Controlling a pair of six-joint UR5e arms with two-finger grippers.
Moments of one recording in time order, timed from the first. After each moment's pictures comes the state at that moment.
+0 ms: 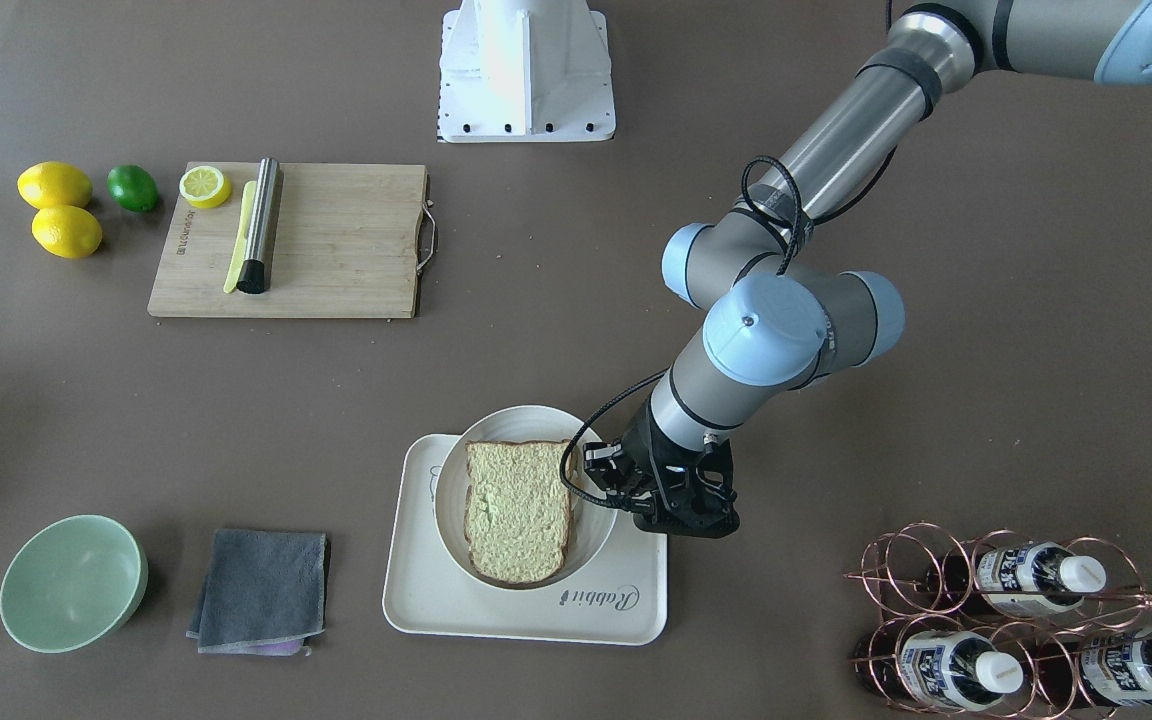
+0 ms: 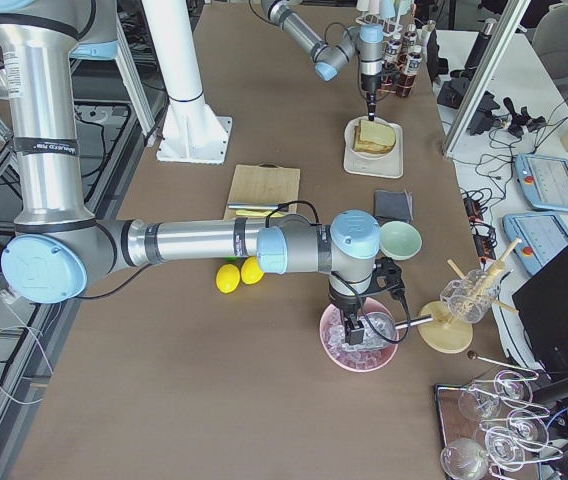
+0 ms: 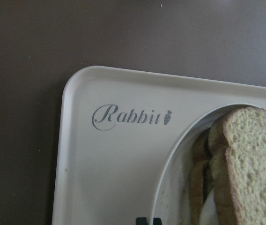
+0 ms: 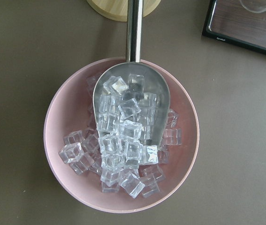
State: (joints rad) left arm -0.81 -2.57 -0.88 -2.26 -2.08 -1.07; right arm 1.58 -1.52 1.62 -1.58 2.26 -0.20
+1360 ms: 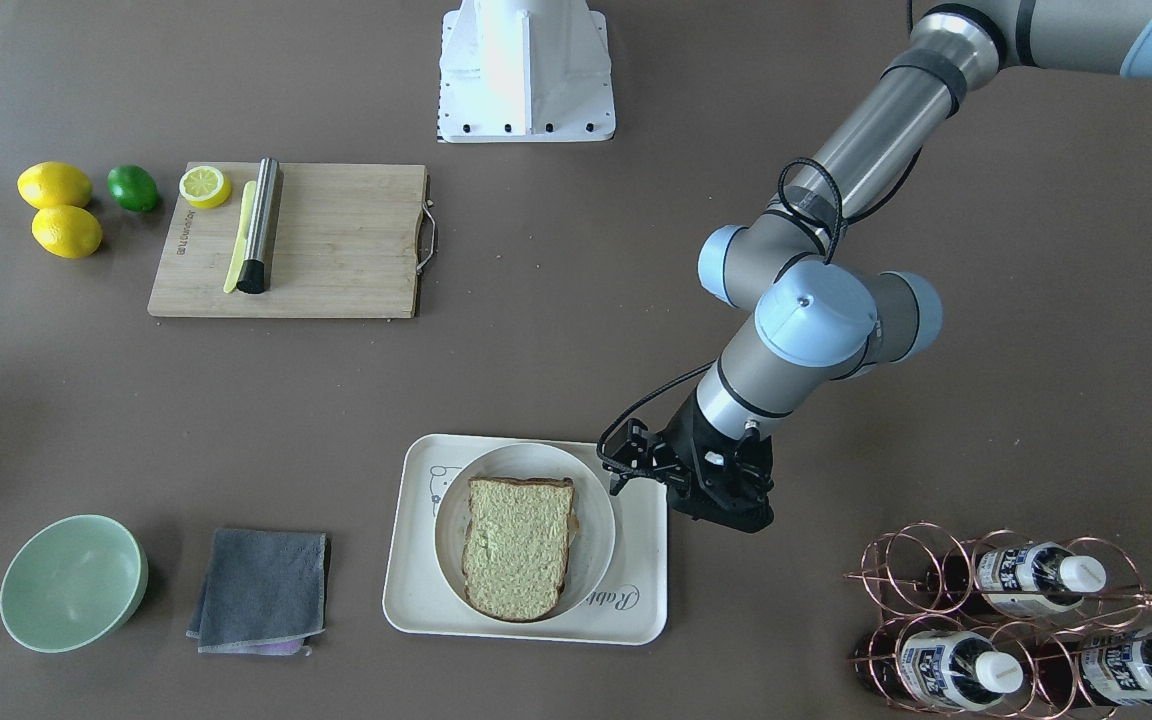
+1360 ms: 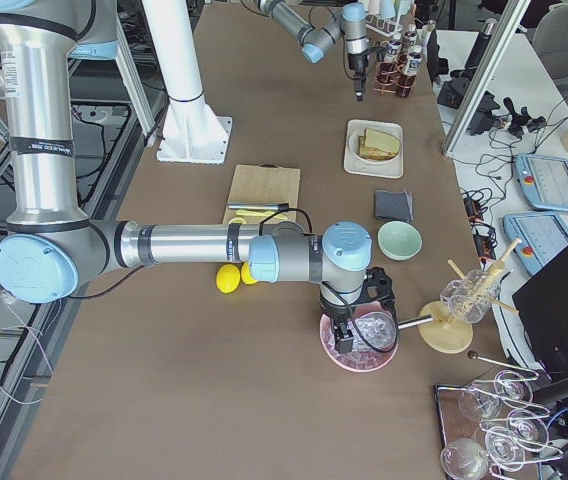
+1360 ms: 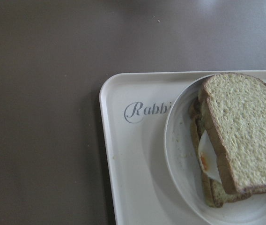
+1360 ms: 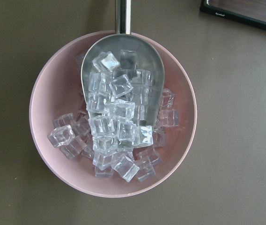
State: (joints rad) left arm -0.84 -2.22 -1.41 -2.14 -2.08 -0.96; right arm 1.58 -1.56 1.62 -1.58 2.27 -0.20
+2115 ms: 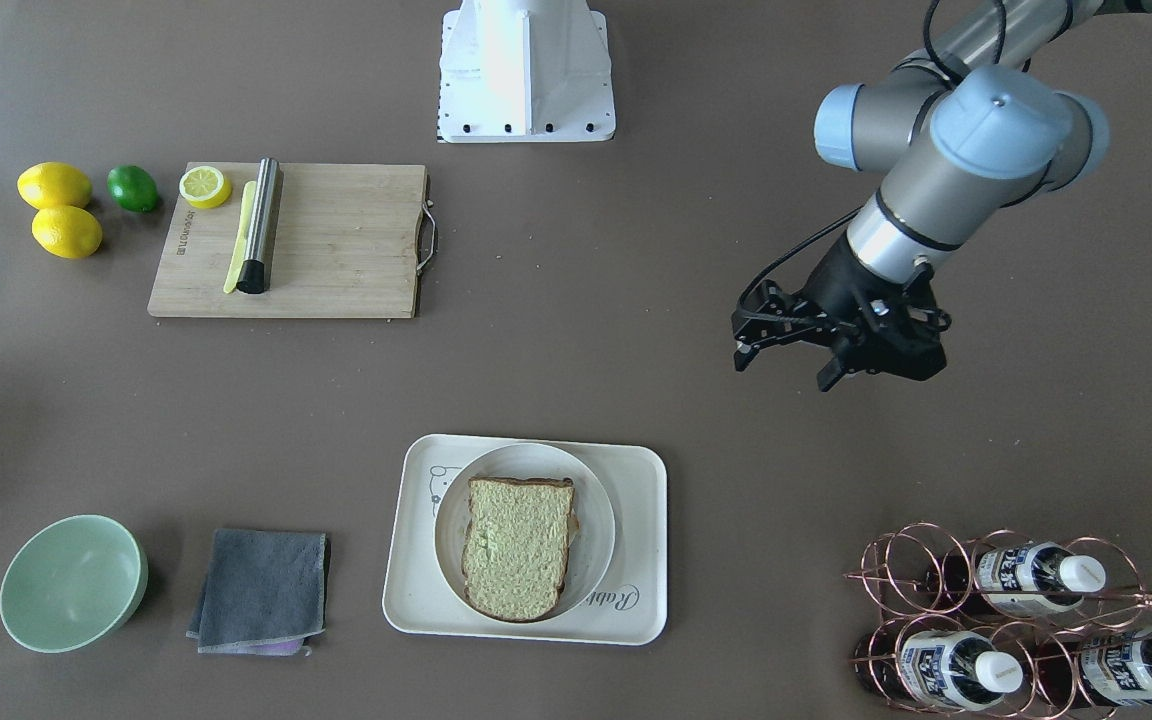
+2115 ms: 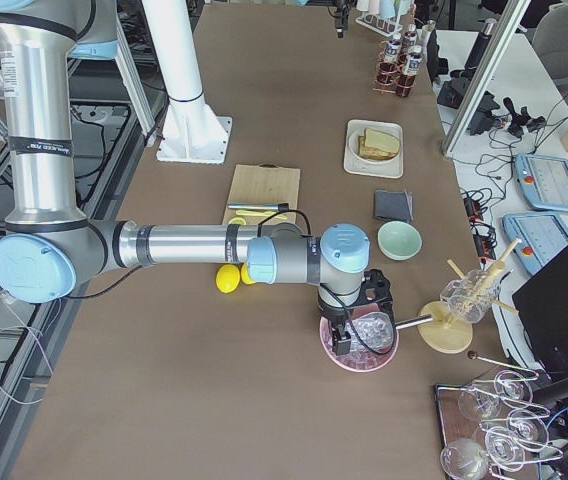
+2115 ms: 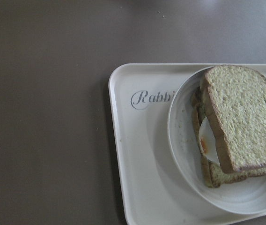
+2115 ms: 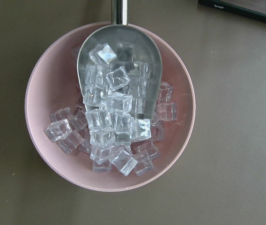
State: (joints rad) left arm -1.18 -1.75 -1.85 -1.82 -2.28 -0.45; right arm 1.58 -1.56 1.62 -1.58 2.26 -0.20
